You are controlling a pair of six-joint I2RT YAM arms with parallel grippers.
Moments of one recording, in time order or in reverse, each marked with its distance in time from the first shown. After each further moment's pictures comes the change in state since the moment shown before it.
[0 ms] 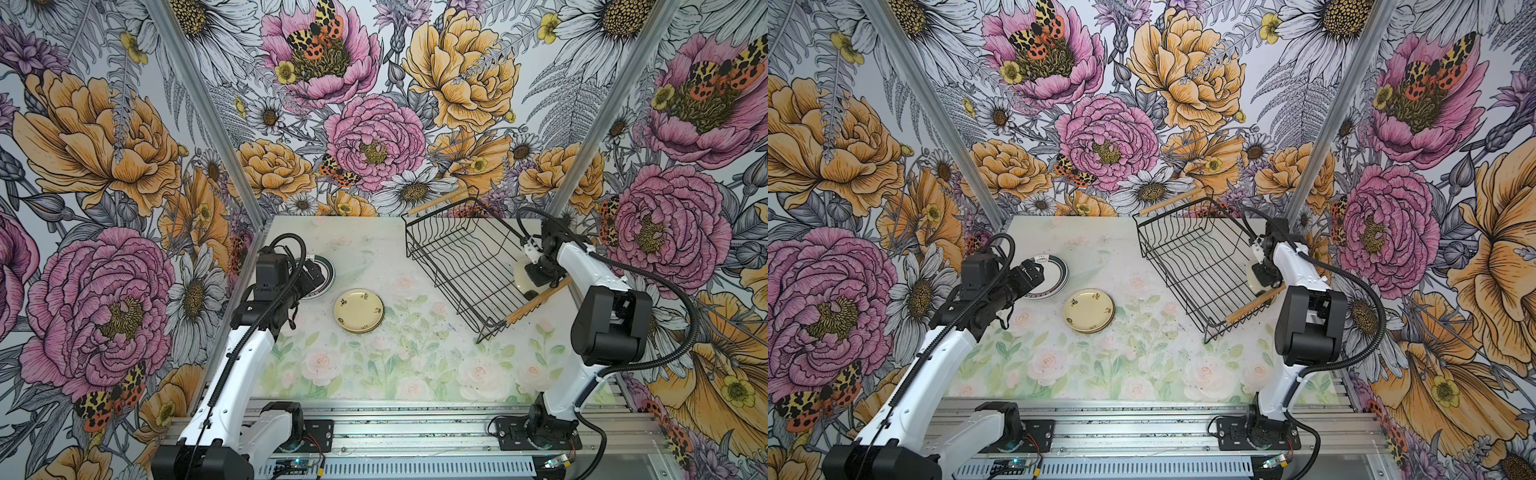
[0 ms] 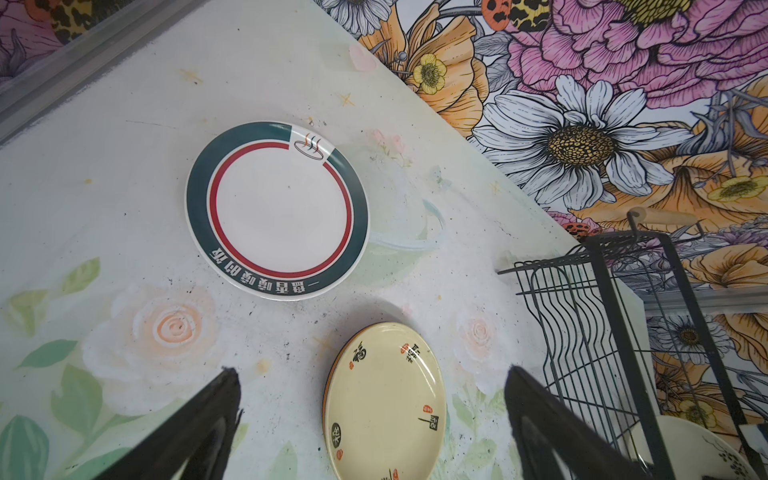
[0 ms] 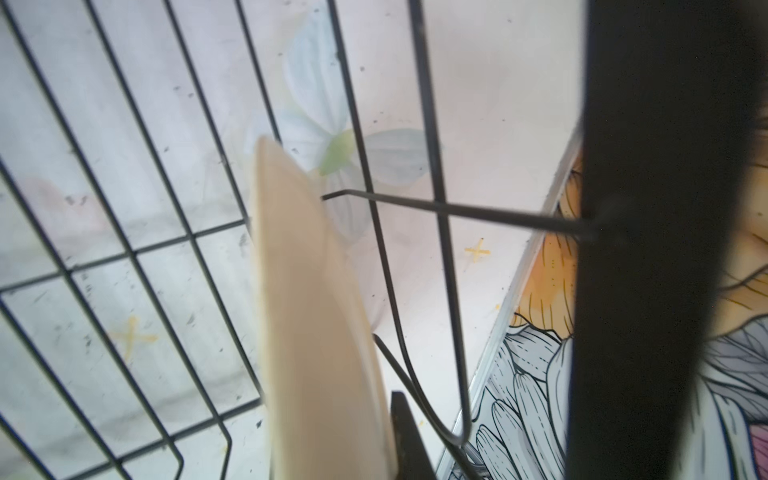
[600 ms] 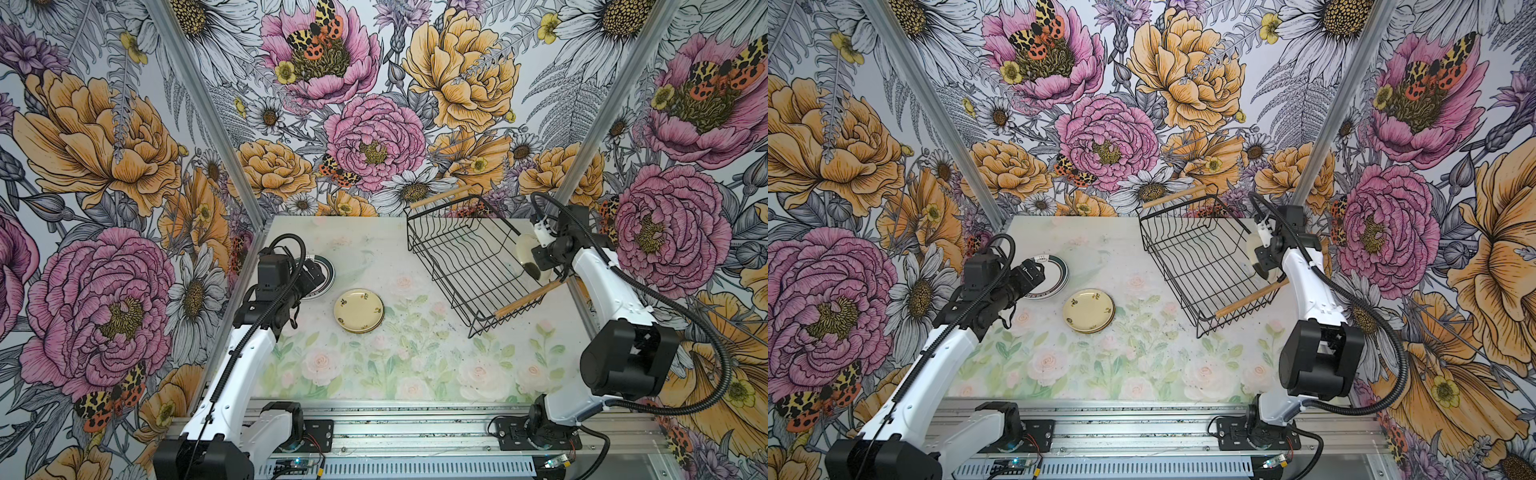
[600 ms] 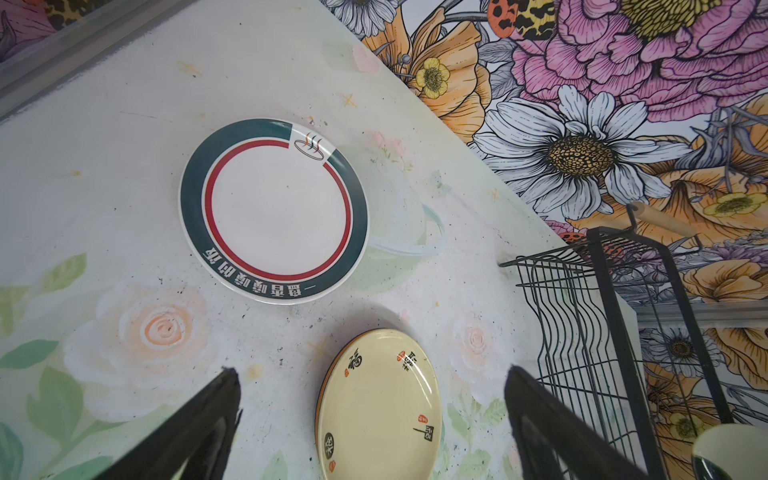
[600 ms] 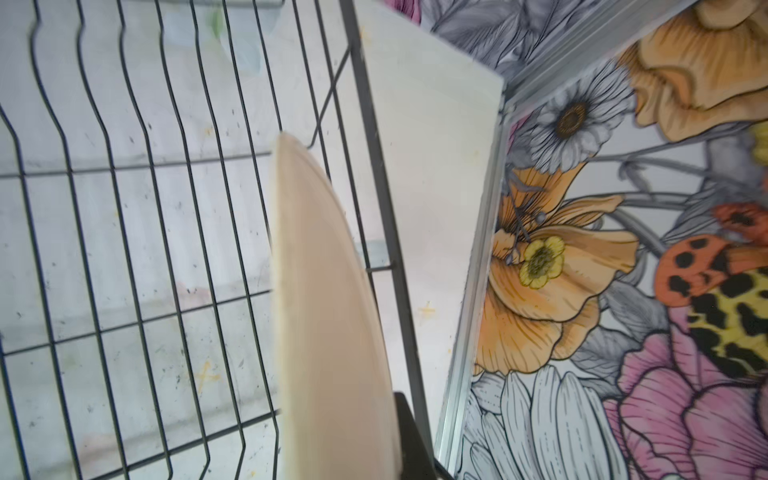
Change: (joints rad) left arm -0.001 0.013 -0.016 0.041 -0.007 -0.050; right arm 0.004 -0.255 -0.004 0.146 -0.138 0.045
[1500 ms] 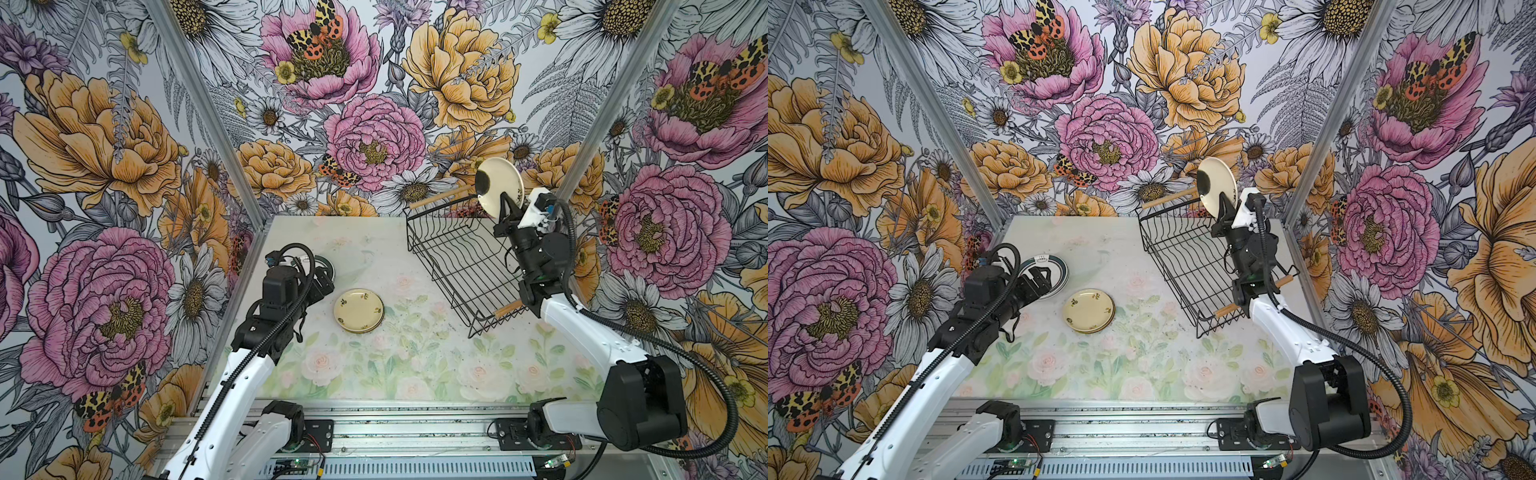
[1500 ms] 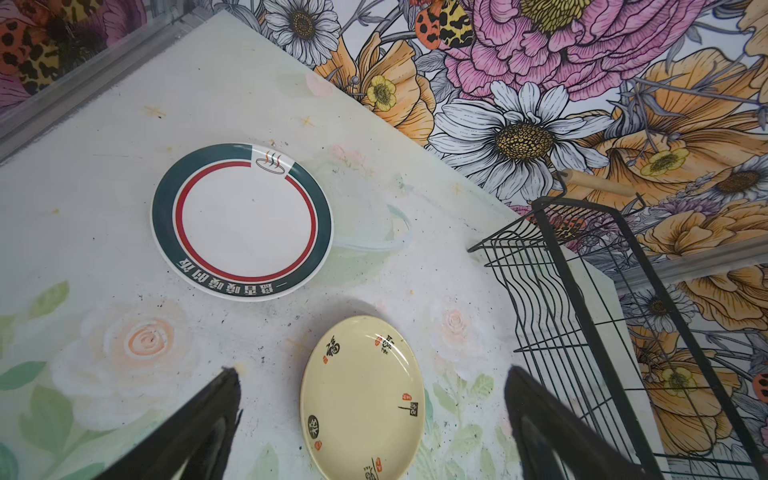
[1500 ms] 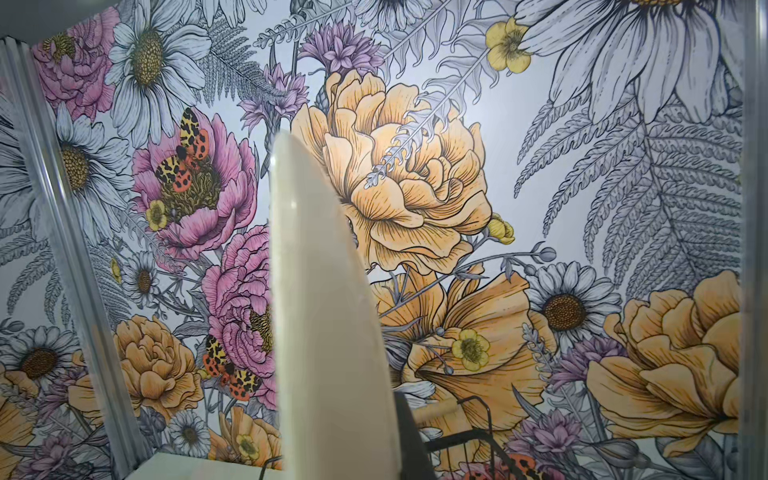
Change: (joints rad) left arm -0.154 -0.174 -0.061 0.008 -0.100 0.055; right arm 0.375 -0.234 -0.565 1.540 -0.039 0.705
